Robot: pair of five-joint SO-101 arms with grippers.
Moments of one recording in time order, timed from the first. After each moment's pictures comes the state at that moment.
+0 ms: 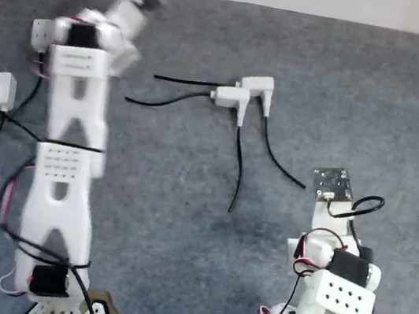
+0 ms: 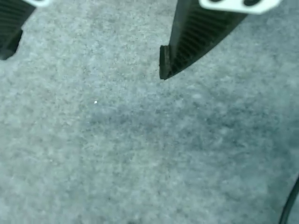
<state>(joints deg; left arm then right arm) -13.2 69.3 -93.8 85.6 -40.7 9.1 -59.0 69.7 66.1 24.9</state>
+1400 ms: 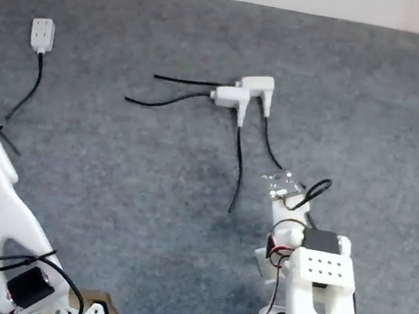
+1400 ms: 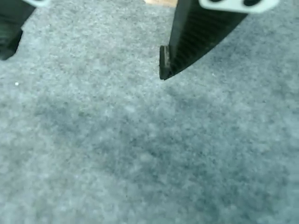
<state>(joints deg) -46.7 74.9 -90.3 84.3 -46.8 -6.8 -46.1 69.7 66.1 25.1</state>
